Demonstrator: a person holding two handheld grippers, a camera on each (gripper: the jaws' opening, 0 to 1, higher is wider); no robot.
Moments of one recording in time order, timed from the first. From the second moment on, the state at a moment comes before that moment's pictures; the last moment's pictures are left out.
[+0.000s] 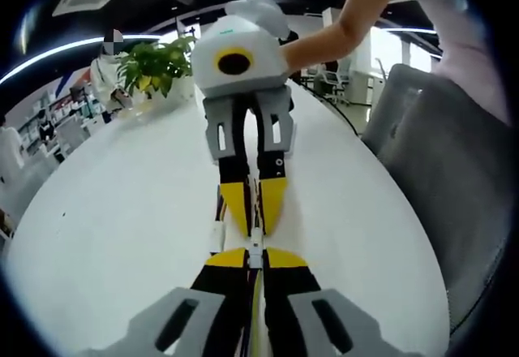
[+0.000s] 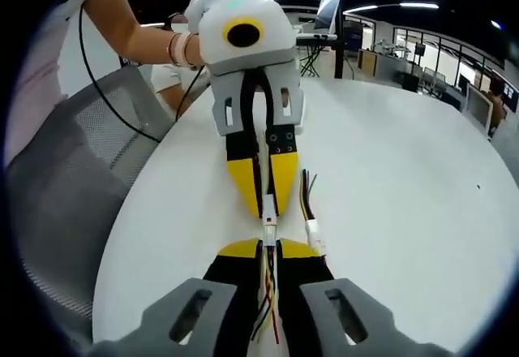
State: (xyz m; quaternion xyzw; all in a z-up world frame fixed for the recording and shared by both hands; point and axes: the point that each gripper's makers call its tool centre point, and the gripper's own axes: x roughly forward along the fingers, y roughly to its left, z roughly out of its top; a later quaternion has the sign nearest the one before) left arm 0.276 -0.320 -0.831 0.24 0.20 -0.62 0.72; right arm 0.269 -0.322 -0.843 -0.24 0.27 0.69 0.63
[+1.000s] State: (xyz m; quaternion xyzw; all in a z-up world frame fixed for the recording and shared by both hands) left arm 0.276 -0.326 -0.831 0.22 0.19 -0.62 0.73; right arm 0.267 -0.321 -0.833 -0.28 0.22 0.71 0.61
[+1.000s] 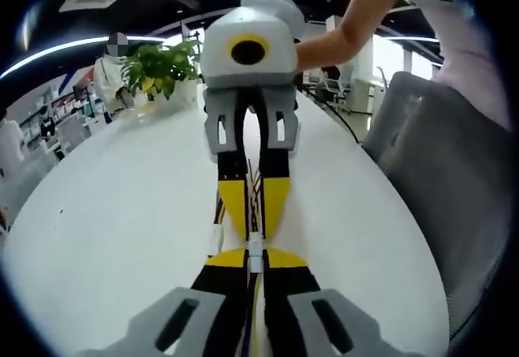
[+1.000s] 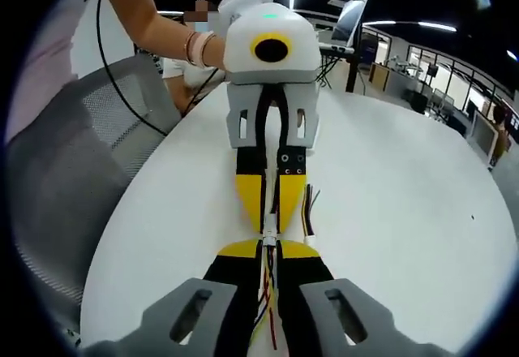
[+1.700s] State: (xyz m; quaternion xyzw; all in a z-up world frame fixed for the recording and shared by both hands) left arm 0.282 -0.340 -0.842 0.22 0.20 -0.62 0.73; right arm 0.272 -0.335 -0.848 -0.25 0.23 0.70 0.63
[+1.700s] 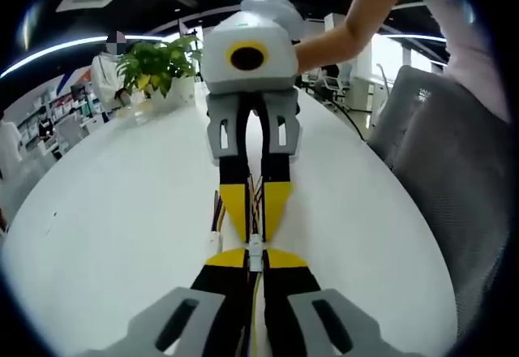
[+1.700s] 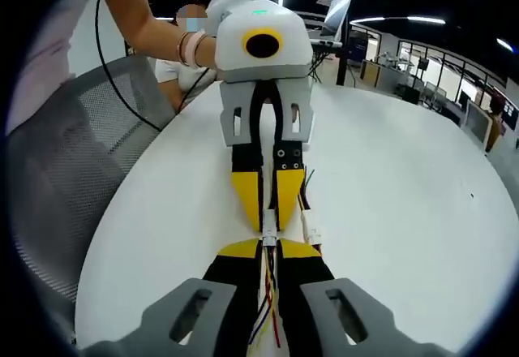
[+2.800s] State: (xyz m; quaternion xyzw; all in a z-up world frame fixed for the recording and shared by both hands) left arm 0.276 -0.335 -0.829 0.20 0.20 -0.59 0.75; right arm 0.268 -0.335 -0.835 -0.21 0.23 0.67 0.67
